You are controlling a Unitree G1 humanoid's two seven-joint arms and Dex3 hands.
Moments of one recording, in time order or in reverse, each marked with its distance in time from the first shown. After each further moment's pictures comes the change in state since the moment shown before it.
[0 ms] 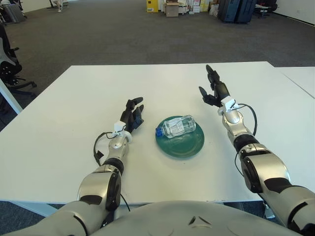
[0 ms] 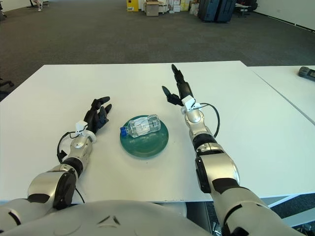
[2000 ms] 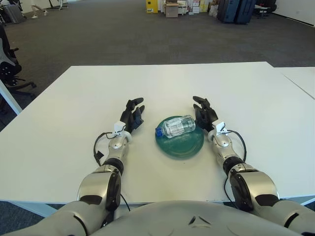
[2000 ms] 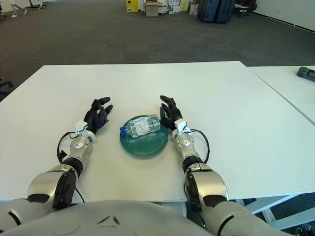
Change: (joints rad) left arm -0.001 0.003 0.007 -0.005 0.002 0.003 -0.002; right arm 0.183 0.103 0.010 0.052 -0.072 0.011 0.054
